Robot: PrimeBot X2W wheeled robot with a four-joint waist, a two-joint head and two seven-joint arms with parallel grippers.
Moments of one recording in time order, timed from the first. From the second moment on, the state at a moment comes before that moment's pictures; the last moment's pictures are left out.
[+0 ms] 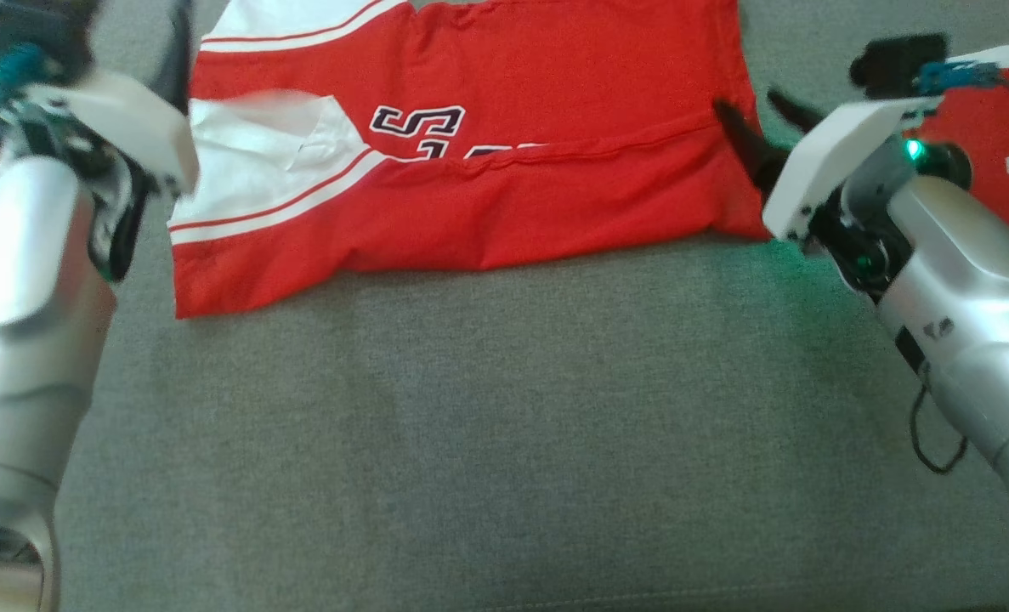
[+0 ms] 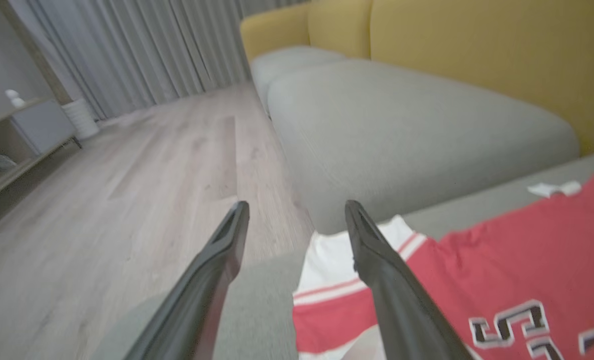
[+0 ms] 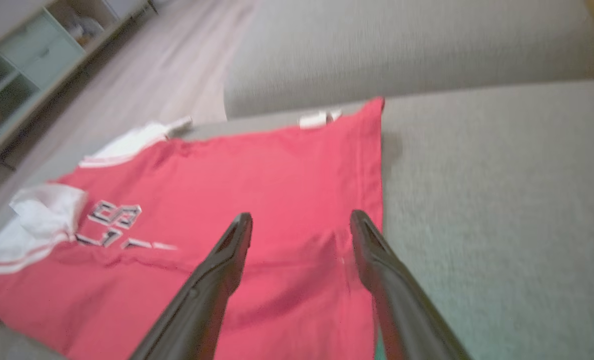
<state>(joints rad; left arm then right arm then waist) -0.98 0.37 -0.50 0.75 -0.41 -0.02 0.02 -1.01 -0.32 0.94 0.95 1.08 0.13 0.08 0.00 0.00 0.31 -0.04</state>
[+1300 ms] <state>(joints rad) -0.22 0.21 -0.18 0.38 -0.22 0.08 -0.24 -0.24 -0.06 0.10 0.34 0.33 0.13 -0.26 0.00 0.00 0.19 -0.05</state>
